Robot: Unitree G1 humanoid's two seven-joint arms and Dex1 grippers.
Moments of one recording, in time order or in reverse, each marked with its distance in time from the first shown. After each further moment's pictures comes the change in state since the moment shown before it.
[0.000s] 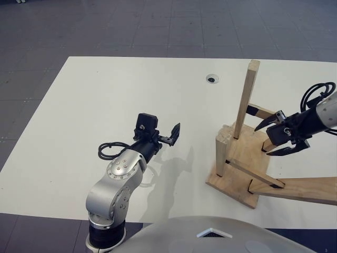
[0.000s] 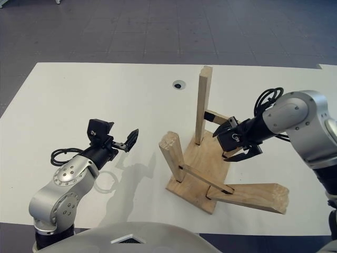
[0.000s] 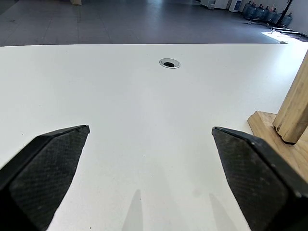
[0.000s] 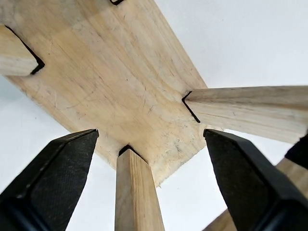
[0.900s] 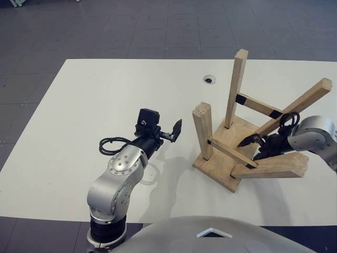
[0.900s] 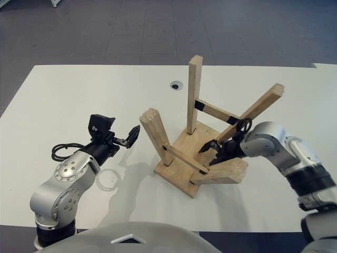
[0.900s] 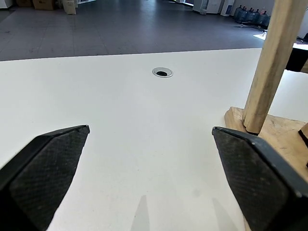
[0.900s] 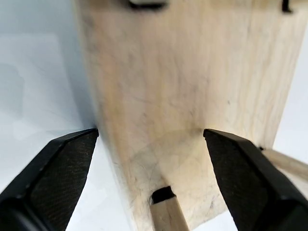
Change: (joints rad) left arm -0.056 0.001 -0.005 0.022 0.006 0.005 -0.003; right arm 0.058 0.223 0.087 0.422 -0.365 -0.635 -0.349
